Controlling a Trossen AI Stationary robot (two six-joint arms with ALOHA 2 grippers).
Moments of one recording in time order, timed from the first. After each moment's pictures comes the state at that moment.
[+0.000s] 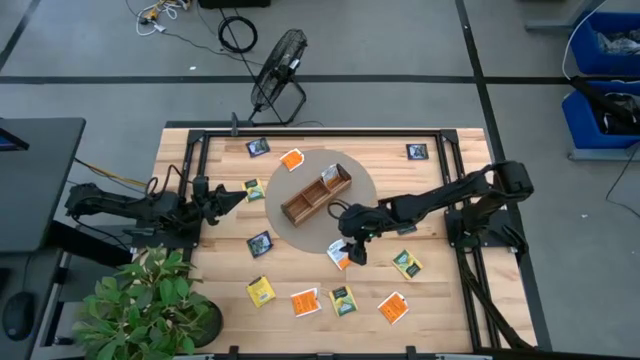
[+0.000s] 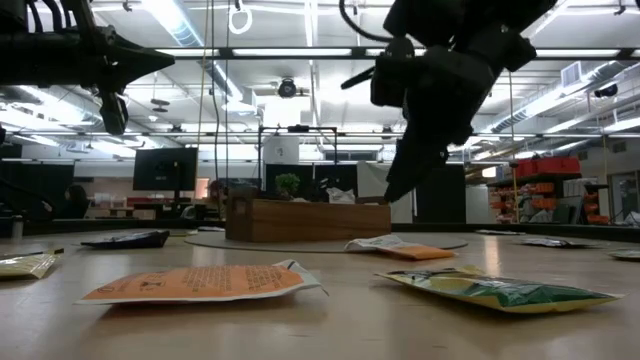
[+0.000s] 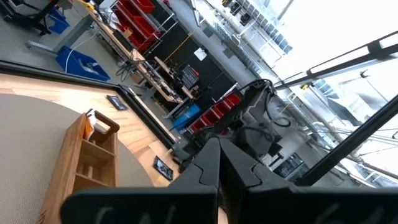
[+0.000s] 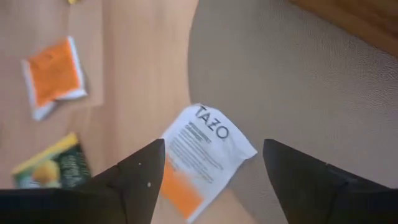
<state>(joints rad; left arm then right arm) -0.18 0.18 0.01 0.39 -0.49 -0.77 0.12 1.66 0.91 -0.18 -0.06 0.32</state>
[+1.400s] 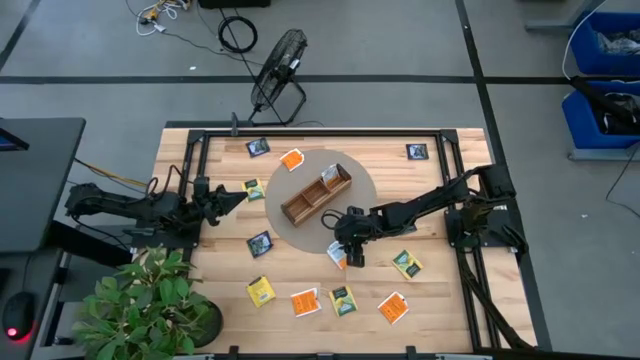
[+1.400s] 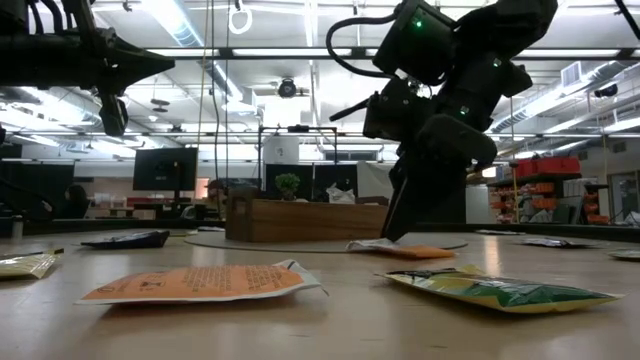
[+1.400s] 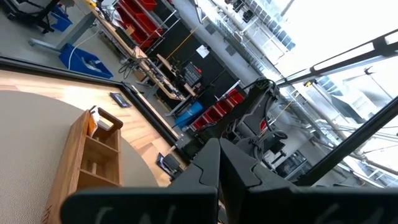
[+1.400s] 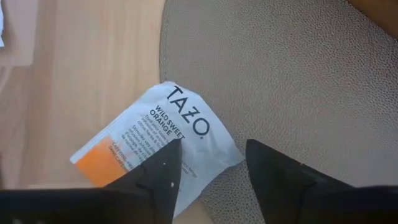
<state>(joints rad) -0.18 0.18 0.01 0.37 -0.49 -0.77 0.13 1.79 0.91 -0.12 0.03 0.17</state>
